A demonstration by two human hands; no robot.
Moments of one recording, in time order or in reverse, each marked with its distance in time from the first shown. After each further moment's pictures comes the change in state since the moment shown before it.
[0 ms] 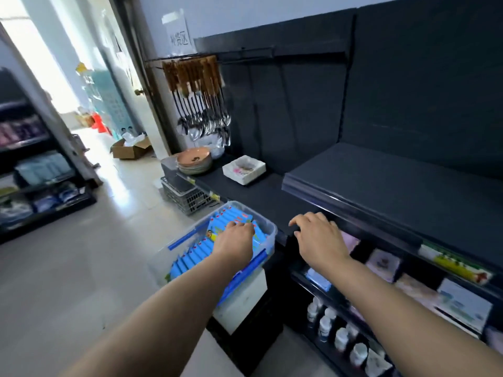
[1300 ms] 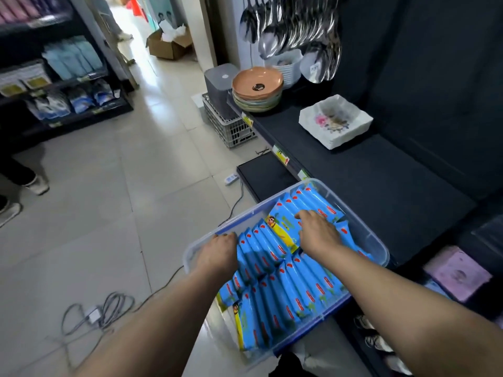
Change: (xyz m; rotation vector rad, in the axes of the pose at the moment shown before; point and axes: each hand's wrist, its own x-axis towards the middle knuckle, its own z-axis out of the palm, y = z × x) left_hand 0.114 -0.263 0.107 -0.127 -0.325 -0.405; right_hand 0.236 -0.135 0.260 0.068 -0.572 -0.041
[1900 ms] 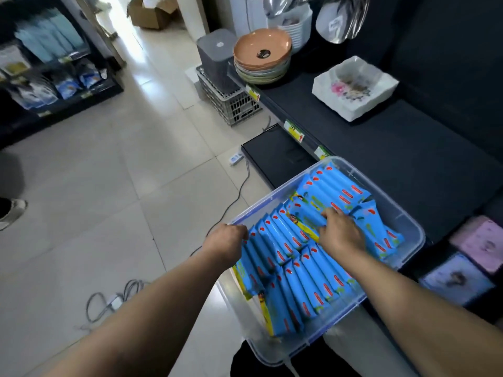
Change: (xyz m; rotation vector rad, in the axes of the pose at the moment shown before) left_hand 0.039 -0.054 0.009 0.064 -0.132 0.152; right_hand 0.001 -0.012 0.045 0.151 0.017 0.283
